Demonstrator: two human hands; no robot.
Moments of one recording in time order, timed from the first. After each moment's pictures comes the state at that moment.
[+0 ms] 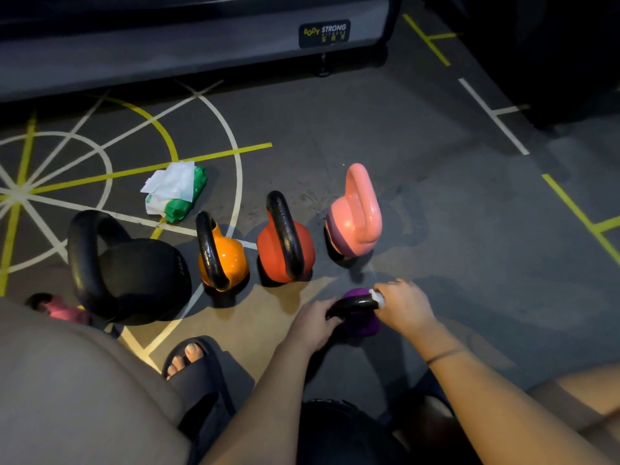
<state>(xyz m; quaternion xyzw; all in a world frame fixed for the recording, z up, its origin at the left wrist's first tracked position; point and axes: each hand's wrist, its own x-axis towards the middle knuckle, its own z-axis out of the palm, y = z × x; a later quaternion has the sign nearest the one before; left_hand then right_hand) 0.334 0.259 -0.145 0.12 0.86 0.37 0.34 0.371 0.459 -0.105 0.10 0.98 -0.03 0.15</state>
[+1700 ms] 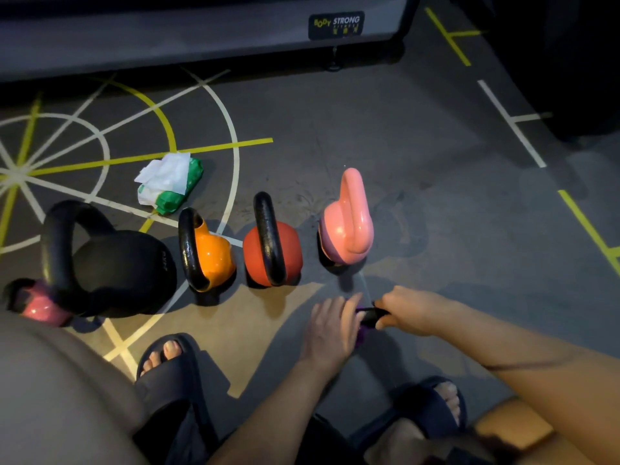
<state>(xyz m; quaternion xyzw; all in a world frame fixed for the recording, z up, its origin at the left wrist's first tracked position) 0.365 0.333 -0.162 0.26 0.92 0.30 -0.04 0.335 0.516 -0.061 -0.08 0.90 -0.04 0.43</state>
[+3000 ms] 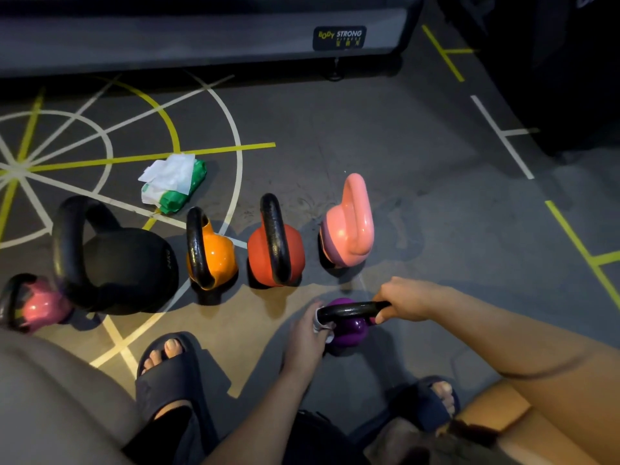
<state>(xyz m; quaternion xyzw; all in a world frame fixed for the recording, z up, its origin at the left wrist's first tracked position) 0.369 0.291 -0.186 -0.07 0.80 0.55 0.23 0.314 0.515 -0.056 -0.08 0.89 -0.05 0.44</state>
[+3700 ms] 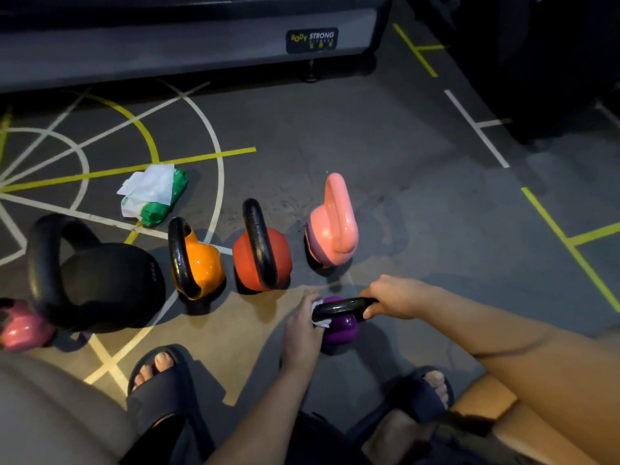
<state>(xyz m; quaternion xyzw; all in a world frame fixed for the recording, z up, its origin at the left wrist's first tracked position) 0.364 0.304 -0.158 -0.01 0.85 0.50 0.17 0.326 0.517 -0.058 -0.06 0.90 -0.07 0.42</state>
